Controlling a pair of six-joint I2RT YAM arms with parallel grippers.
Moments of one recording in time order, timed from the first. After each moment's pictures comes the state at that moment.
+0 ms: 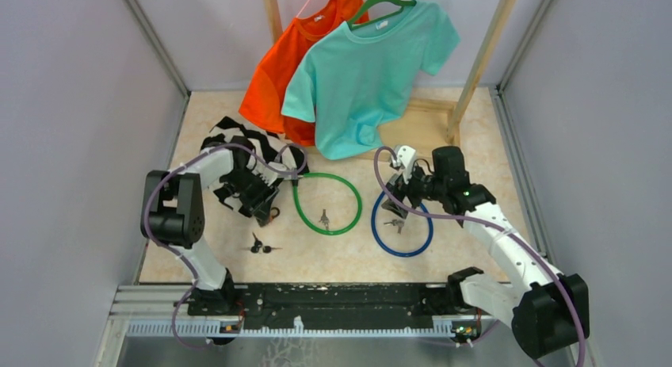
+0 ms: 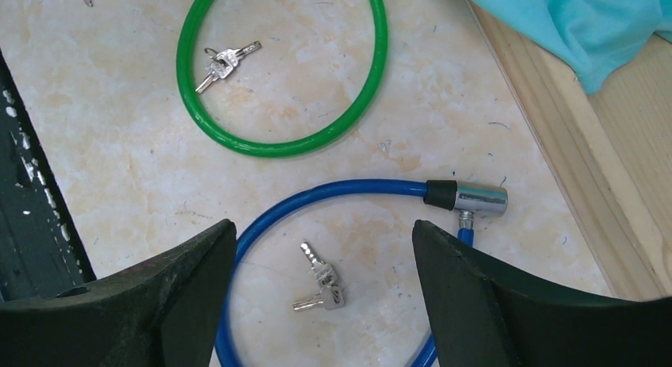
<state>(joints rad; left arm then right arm) -0.12 1.76 1.08 -0.95 0.46 0.79 0.32 1.02 0.73 -0.38 -0.63 -0.44</state>
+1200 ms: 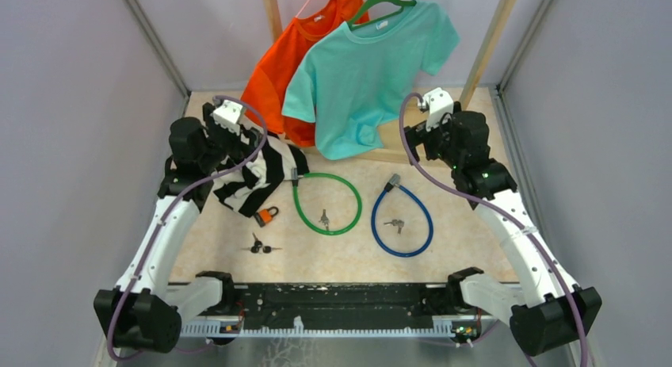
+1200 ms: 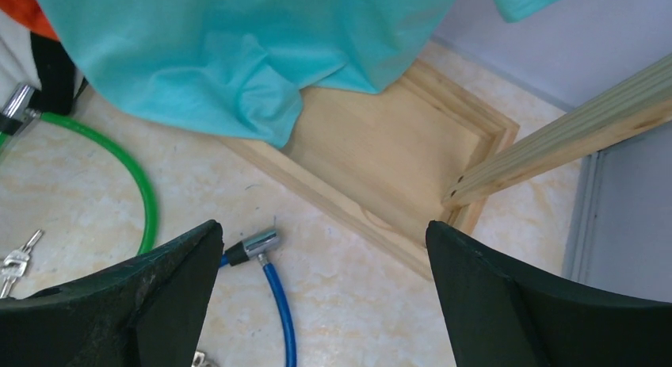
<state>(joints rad) -0.11 1.07 0.93 -0.08 0.29 0.30 0.30 1.04 1.07 -0.40 -0.07 -0.23</state>
